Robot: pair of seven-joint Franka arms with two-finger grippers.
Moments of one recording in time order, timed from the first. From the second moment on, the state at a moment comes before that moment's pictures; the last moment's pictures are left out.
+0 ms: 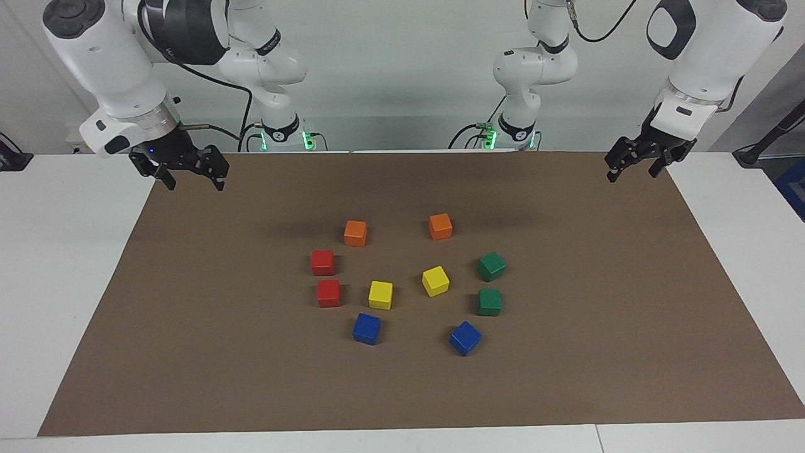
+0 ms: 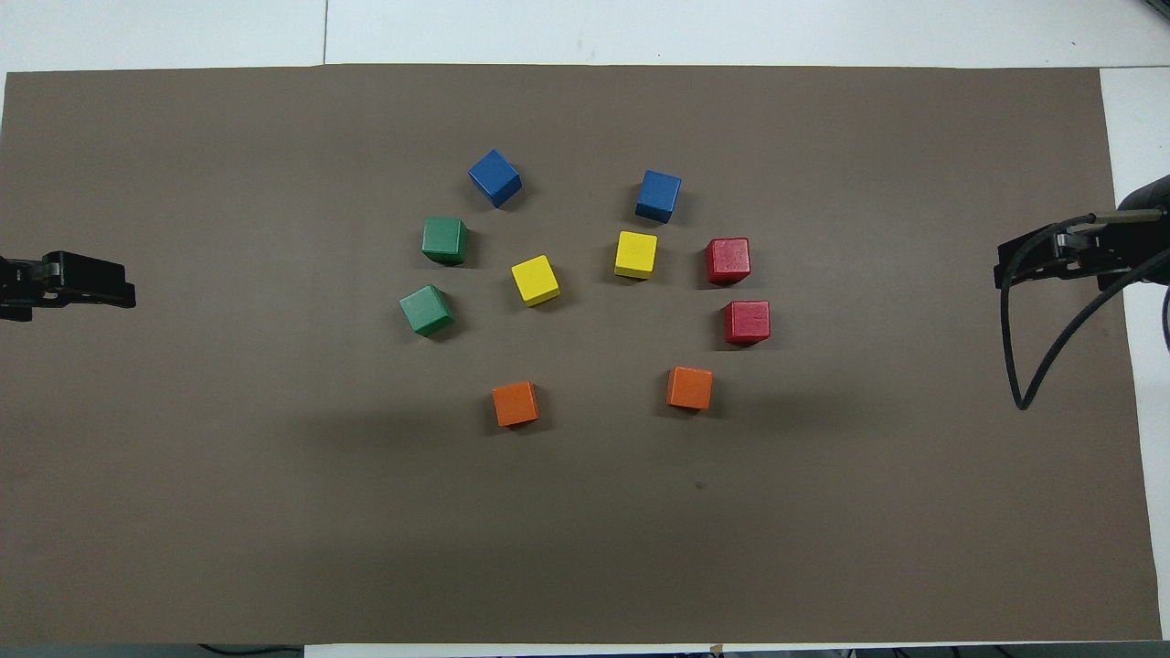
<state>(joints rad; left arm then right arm) 0.01 -0.08 -0.01 -1.72 0.00 1.67 -0.06 -0.02 0.03 0.00 -1.60 -0.01 1.57 0.03</state>
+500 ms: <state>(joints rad) 0.00 -0.08 -0.01 -1.73 -0.01 1.67 -0.06 -0.02 0.03 0.00 -1.61 -0.01 1.57 0.04</state>
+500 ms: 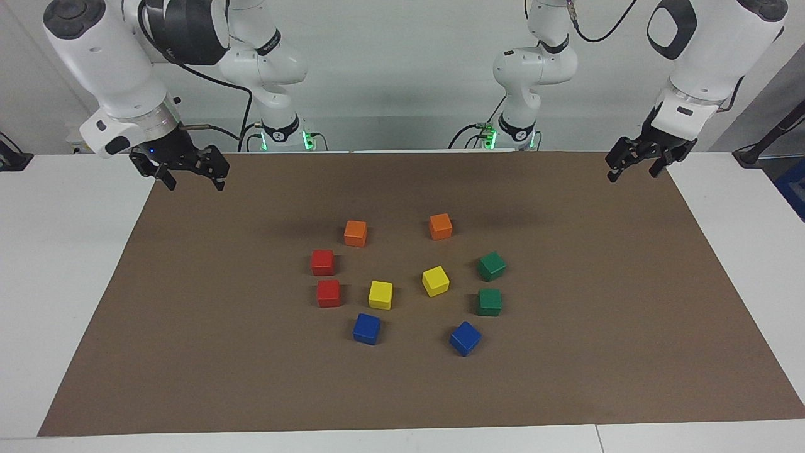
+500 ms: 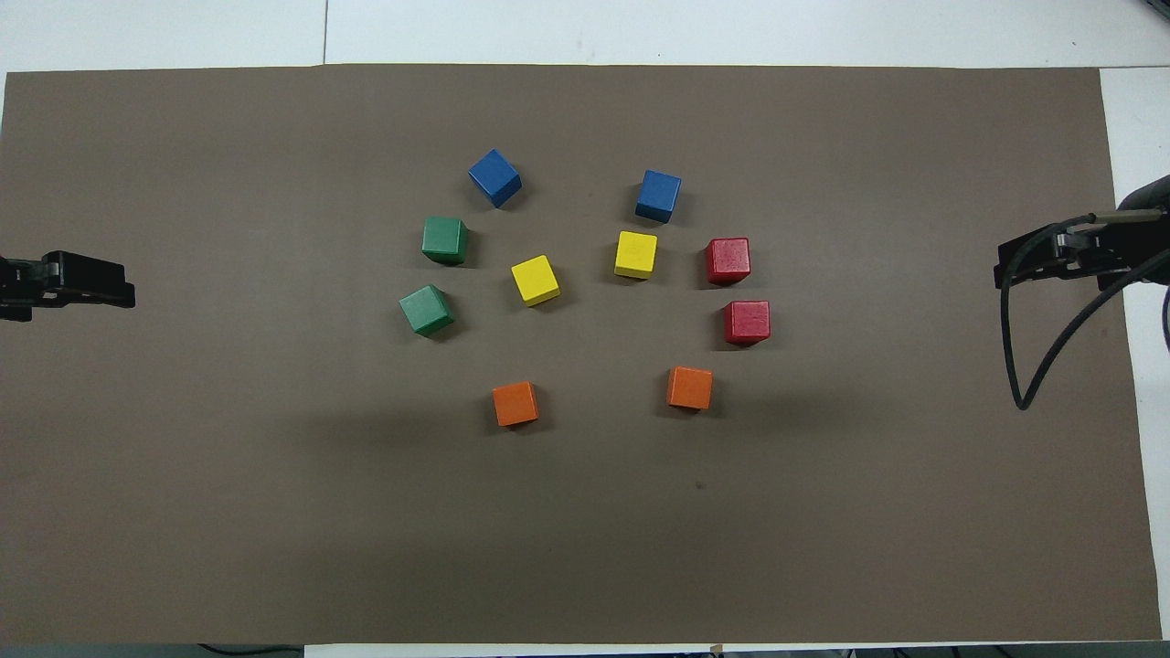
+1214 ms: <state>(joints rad) -0.28 0.03 -0.03 -1.90 -0.02 1.96 -0.64 0.22 0.04 0.02 -1.86 0.00 1.95 0.35</state>
